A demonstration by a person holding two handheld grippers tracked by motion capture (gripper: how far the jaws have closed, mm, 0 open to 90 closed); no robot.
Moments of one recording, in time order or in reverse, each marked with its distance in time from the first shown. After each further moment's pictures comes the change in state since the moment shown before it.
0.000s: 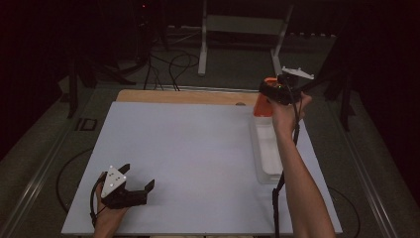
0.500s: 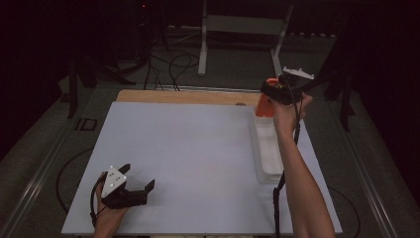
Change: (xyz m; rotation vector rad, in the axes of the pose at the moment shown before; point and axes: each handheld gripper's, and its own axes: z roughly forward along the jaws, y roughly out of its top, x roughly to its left) left arm 0.000 0.000 0.000 -0.001 -0.001 0.001; right arm -0.007 -0.002 0.010 0.013 -0.025 0.005
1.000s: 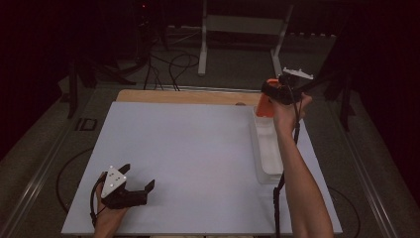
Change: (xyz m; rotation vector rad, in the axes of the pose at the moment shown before) left arm 0.000 0.000 0.000 -0.001 0.000 -0.001; right arm -0.004 -0.003 0.010 0.010 -0.010 0.006
